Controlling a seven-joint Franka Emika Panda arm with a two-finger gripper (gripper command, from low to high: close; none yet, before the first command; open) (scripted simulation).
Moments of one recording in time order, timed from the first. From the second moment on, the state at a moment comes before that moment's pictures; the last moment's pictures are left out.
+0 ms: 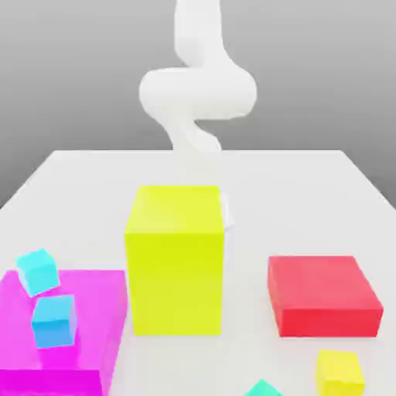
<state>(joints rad) 0.07 -0.71 -0.03 -2.30 0.02 2.32 0.70</state>
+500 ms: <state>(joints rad) 0.35 -0.16 -0.12 -2.30 0.19 2.47 0.08</state>
